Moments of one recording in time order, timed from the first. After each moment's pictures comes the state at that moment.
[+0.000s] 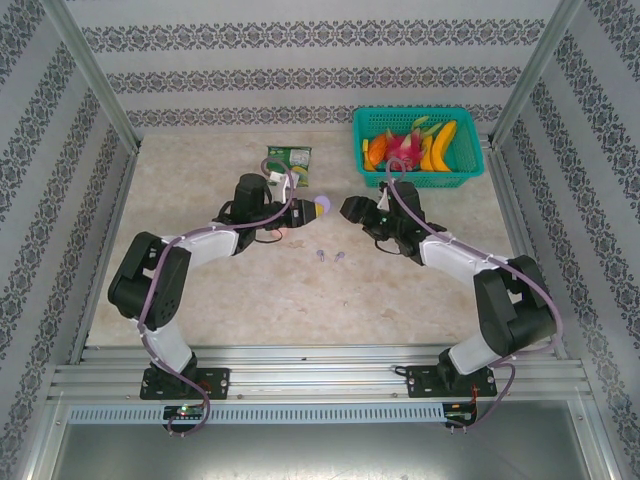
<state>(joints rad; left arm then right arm) -0.38 1.75 0.99 0.37 0.73 -0.60 0.36 1.53 0.83 0.15 -0.40 0.87</state>
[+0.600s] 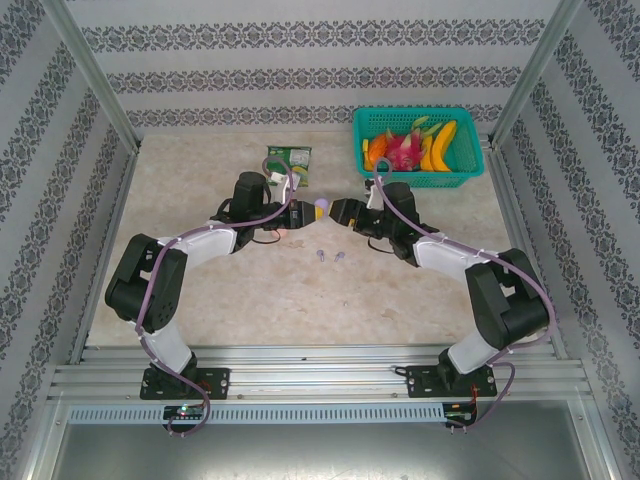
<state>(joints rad) -0.38 1.73 1.01 0.28 0.77 -0.57 0.39 1.59 0.83 0.31 -0.53 0.80</state>
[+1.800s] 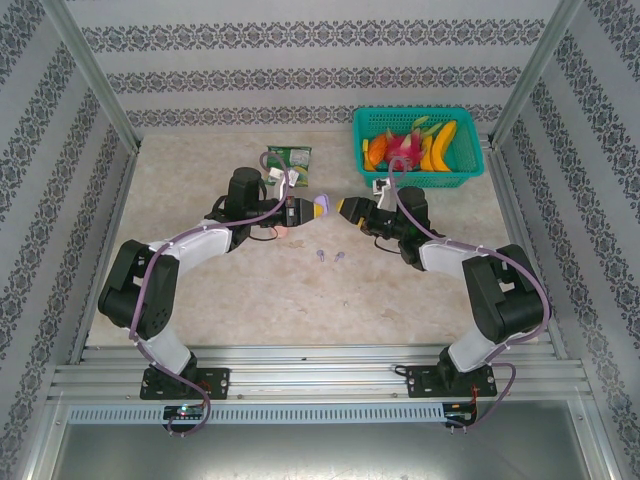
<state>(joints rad) -0.37 1.68 1.02 0.27 0.85 -0.58 0.31 1.62 0.74 0.58 -0.69 0.94</state>
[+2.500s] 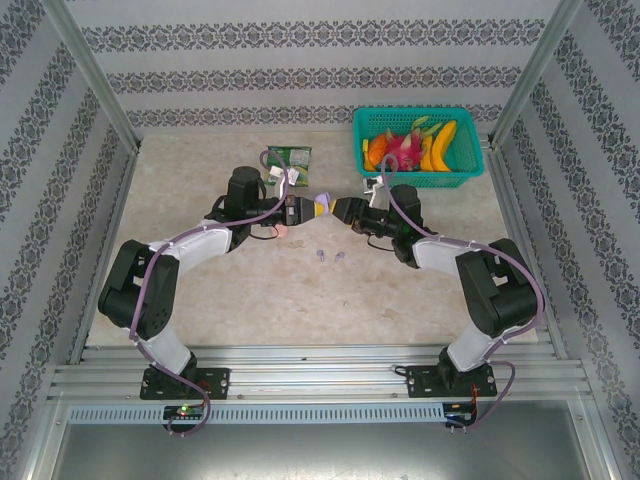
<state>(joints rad) -0.37 1.68 1.02 0.31 0.88 -0.60 0.35 1.67 0.78 0.62 -0.73 0.97</state>
